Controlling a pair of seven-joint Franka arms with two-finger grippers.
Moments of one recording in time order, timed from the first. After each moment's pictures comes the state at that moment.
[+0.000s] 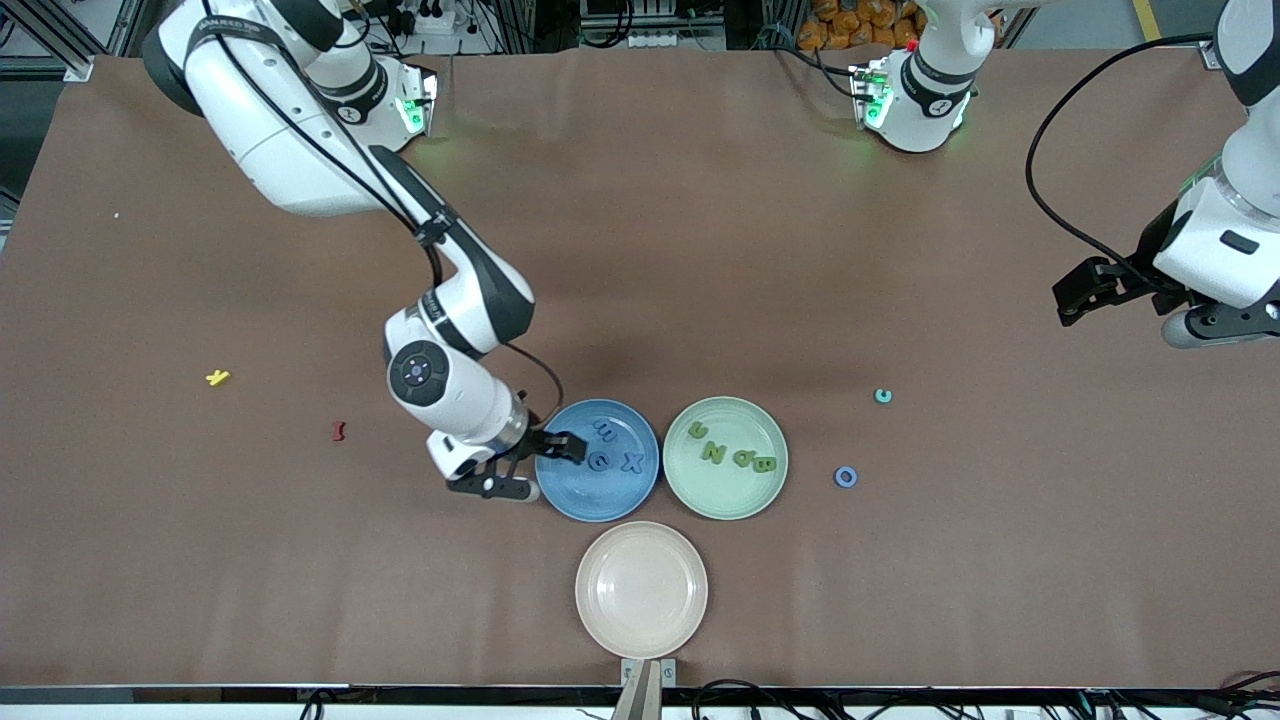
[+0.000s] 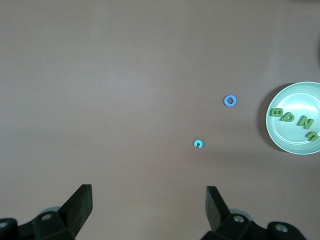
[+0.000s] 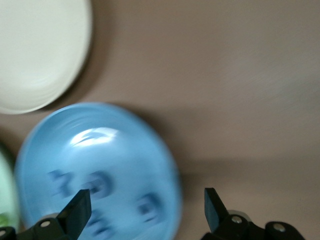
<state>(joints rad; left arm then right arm) 0.03 0.11 -0.19 -1.48 0.12 1.63 -0.24 0.19 0.84 0.34 -1.40 -0.13 2.36 0.61</state>
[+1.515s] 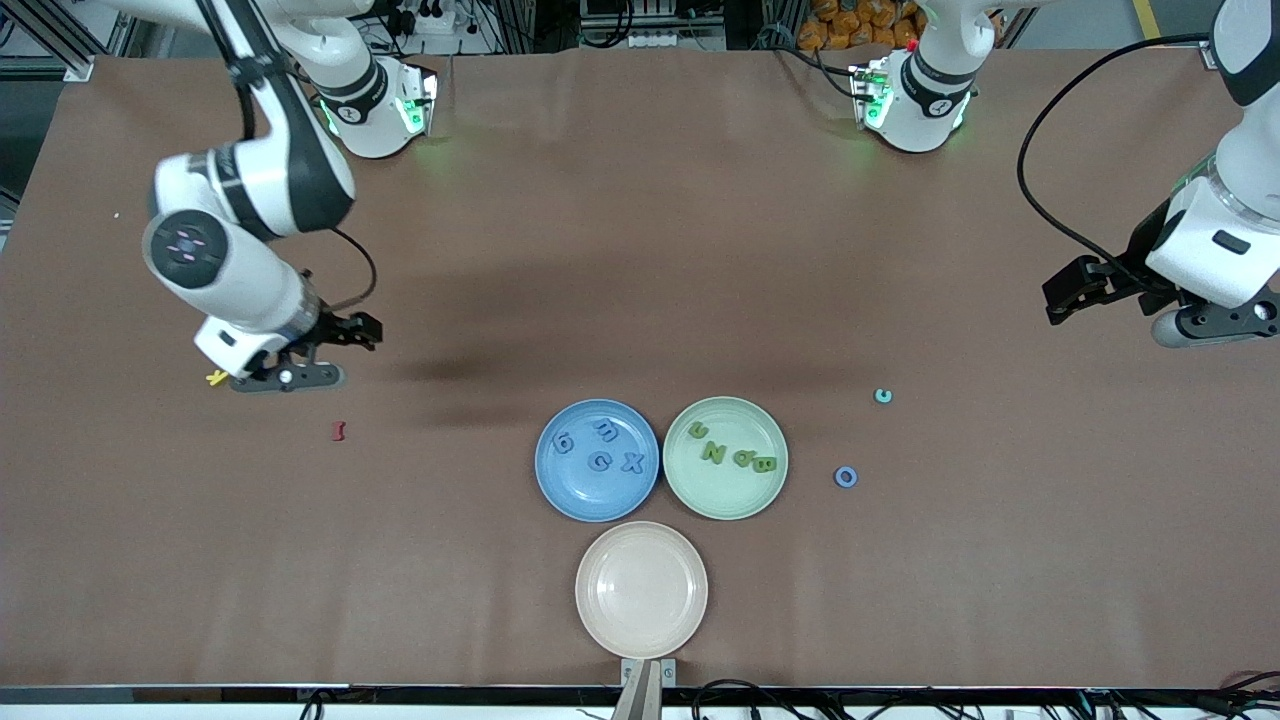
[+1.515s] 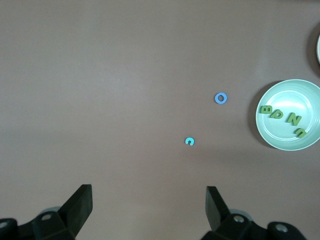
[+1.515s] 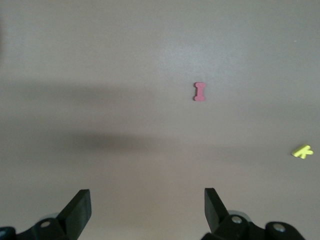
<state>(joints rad) 0.03 0.11 -0.19 -1.48 0.09 1.63 -0.24 -0.02 0.14 0.22 -2.02 -0.10 2.04 0.14</state>
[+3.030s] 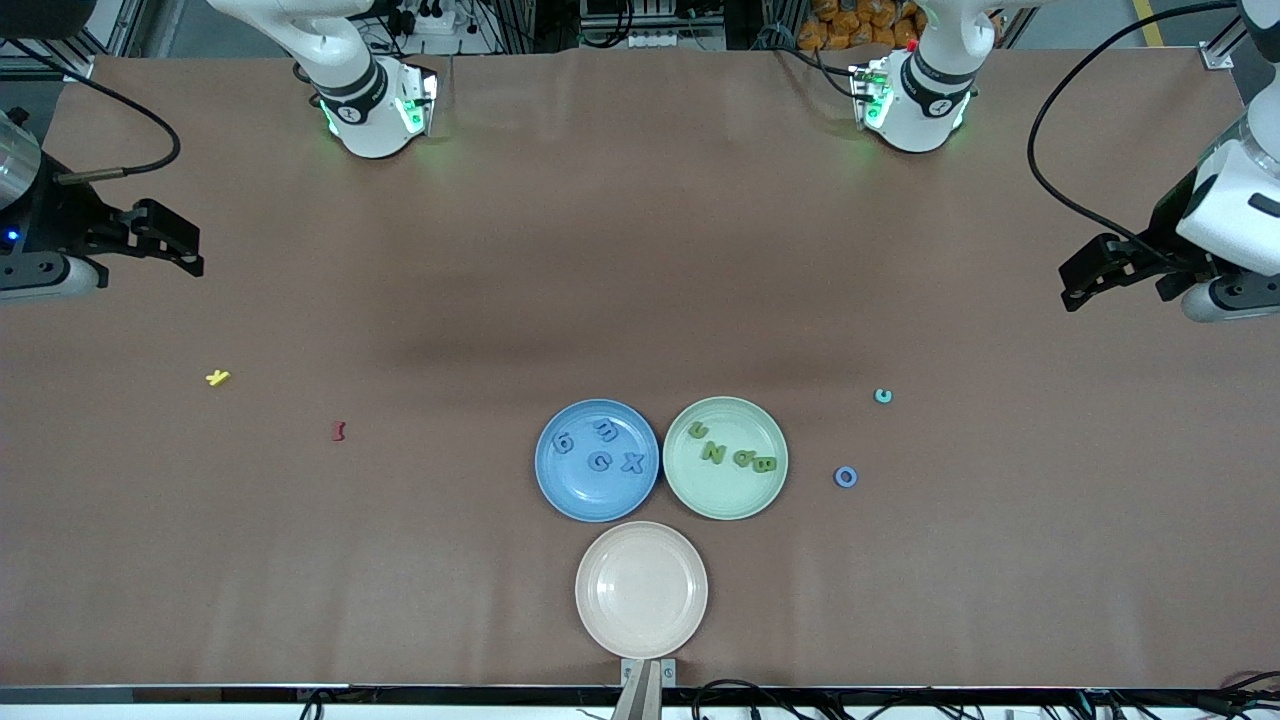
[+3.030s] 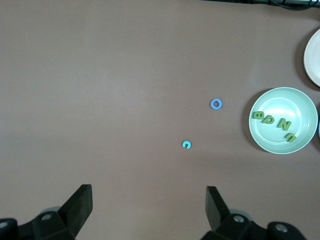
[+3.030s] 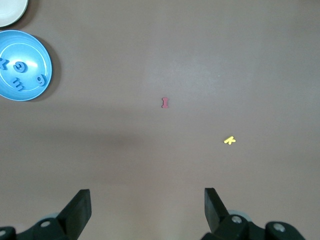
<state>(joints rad) 0.03 0.07 -0.19 -1.48 0.07 1.63 -0.24 0.00 0.08 0.09 -1.43 -0.04 1.48 -0.04</state>
